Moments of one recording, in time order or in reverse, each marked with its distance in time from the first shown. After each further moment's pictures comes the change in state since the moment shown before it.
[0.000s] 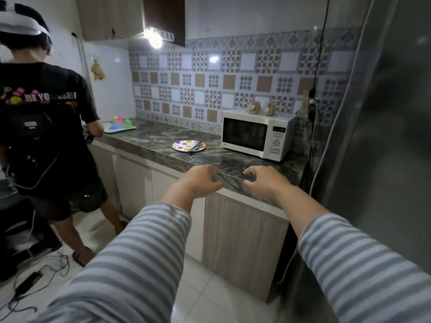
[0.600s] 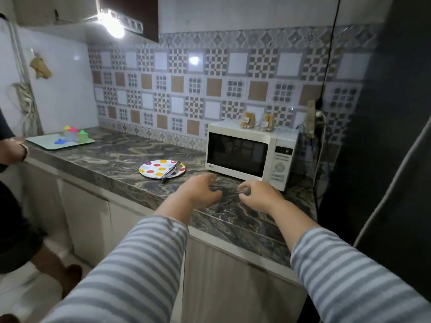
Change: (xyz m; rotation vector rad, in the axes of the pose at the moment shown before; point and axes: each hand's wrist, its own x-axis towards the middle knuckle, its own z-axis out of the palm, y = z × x) left_hand 0.322 -0.064 0.042 -0.024 -0.089 0.089; right_hand 0.313 0.069 0.047 0.015 -0.006 0.091
